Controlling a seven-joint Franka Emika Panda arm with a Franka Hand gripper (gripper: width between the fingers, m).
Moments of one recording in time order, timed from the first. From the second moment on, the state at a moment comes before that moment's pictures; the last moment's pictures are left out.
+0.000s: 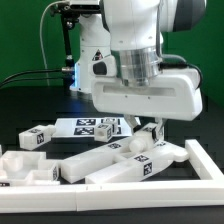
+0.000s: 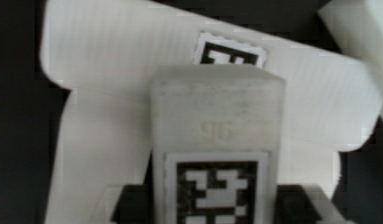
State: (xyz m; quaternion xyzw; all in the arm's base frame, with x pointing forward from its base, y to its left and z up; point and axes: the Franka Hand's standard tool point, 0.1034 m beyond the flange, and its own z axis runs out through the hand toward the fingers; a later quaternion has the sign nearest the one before) arm 0.494 0.063 0.059 -0.95 0.31 0.03 0.07
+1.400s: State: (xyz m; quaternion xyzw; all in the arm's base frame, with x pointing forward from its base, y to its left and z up) arm 0.442 0.067 0.077 -0.99 0.10 -0.01 0.05
